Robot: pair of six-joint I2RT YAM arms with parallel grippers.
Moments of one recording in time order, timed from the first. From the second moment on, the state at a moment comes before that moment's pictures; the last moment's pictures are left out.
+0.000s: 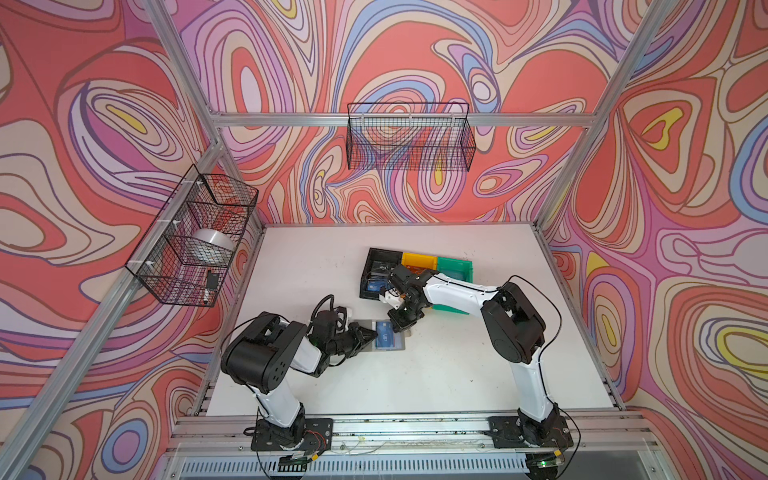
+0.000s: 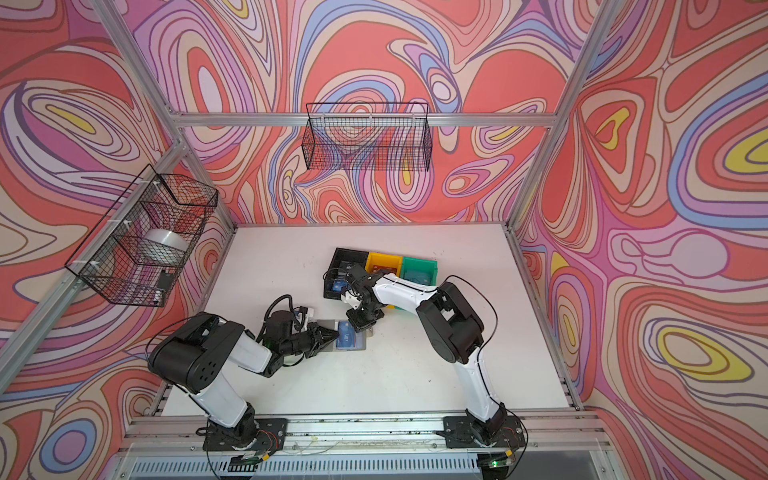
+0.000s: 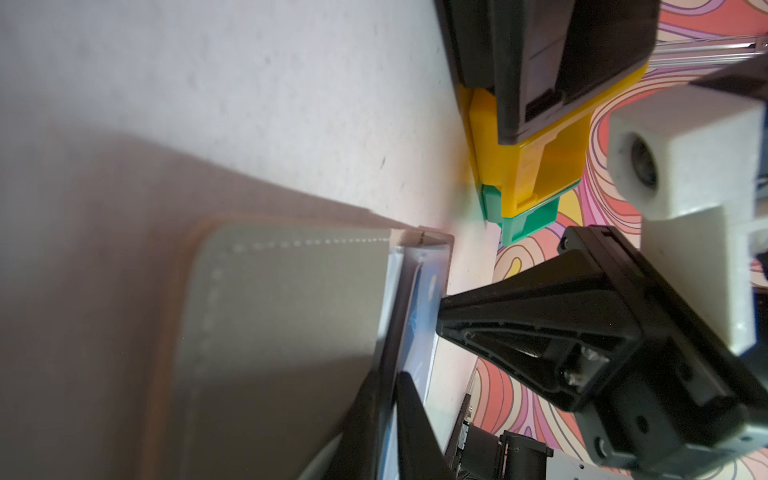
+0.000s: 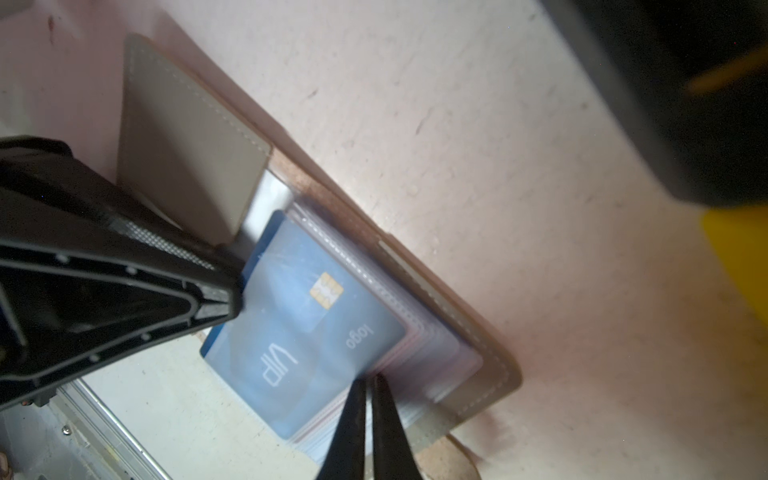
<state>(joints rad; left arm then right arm) -0.33 1.70 0.26 0.84 0.67 -1.13 0.73 2.12 1.56 -0.82 -0.34 0.13</state>
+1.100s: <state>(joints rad) -0.31 1.66 0.26 0.78 0.68 -1.10 0.73 2.12 1.56 -0.82 -0.35 0.13</state>
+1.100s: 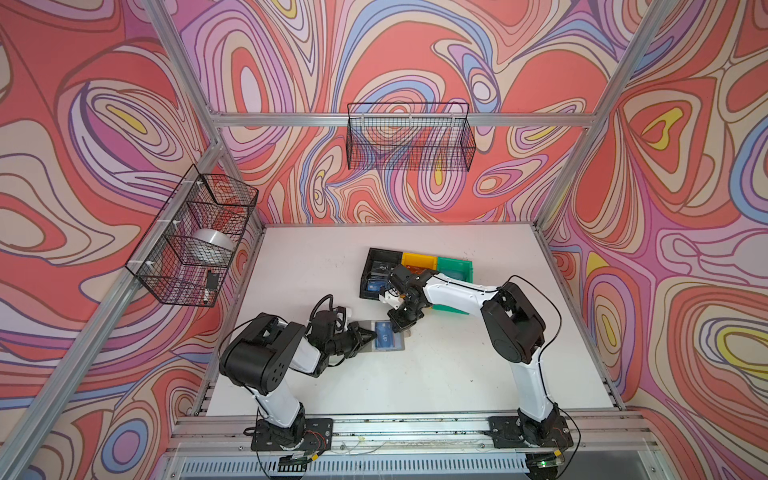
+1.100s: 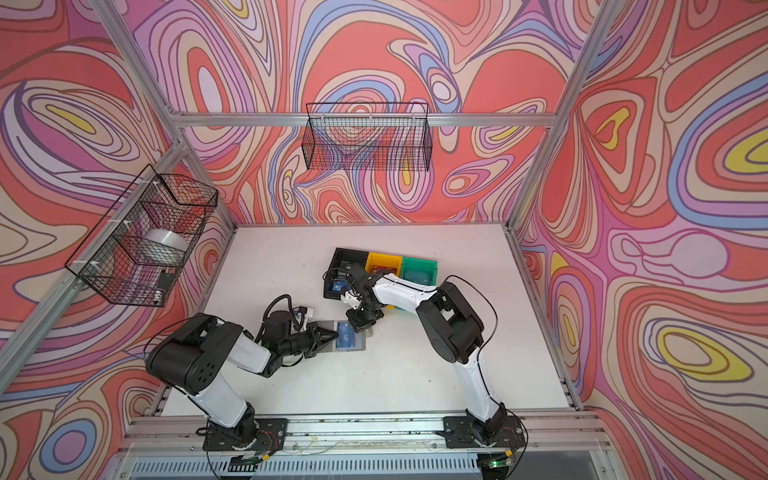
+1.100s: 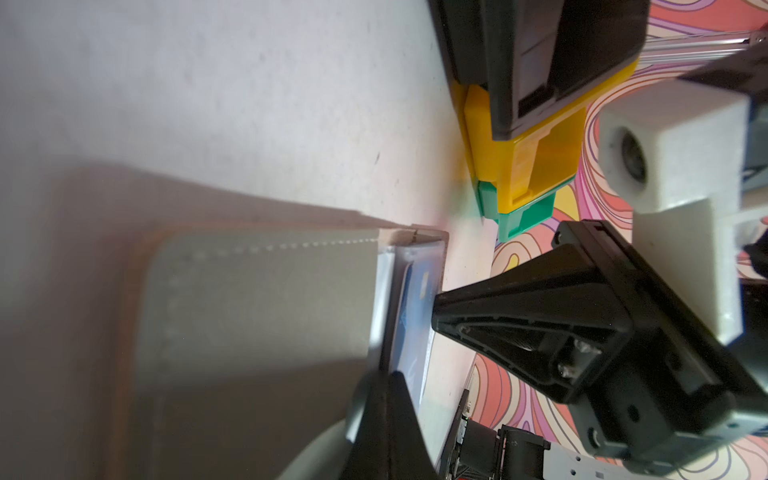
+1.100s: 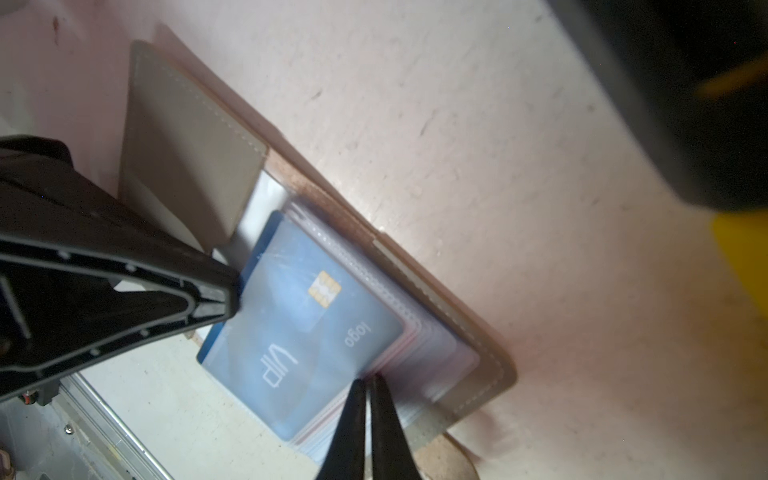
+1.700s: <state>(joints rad) -0.29 1.43 0.30 0.34 0.59 -0.96 0.74 2.12 1.54 -0.80 -0.37 0.13</state>
